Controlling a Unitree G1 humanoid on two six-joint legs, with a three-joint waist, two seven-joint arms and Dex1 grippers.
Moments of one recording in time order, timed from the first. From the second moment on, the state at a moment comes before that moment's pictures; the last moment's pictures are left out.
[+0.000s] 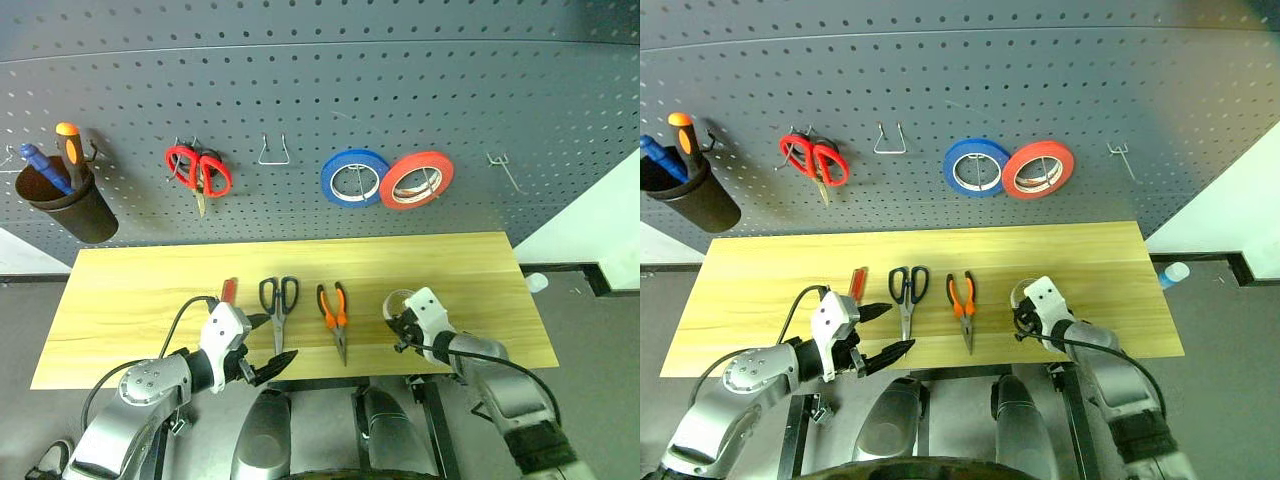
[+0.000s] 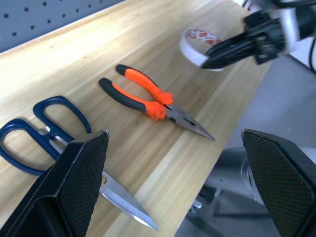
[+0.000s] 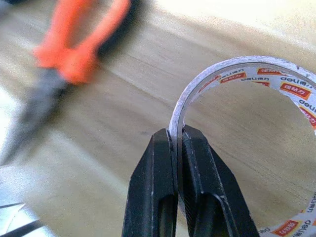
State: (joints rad) left arm 0.22 0.56 -0.06 -0.43 -0.36 0.38 -0.76; right arm 0.03 -0.46 0.12 -0.09 0.16 0.45 0.63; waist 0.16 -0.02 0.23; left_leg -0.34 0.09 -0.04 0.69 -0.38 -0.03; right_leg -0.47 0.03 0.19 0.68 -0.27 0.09
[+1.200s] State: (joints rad) left arm 0.00 0.46 -0.11 -0.14 -0.32 0.21 -0.87; right arm -0.03 -0.49 -0.29 -0.03 0.24 0.13 0.46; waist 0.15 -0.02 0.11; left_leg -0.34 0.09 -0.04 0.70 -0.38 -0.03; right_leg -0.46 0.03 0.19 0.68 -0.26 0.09
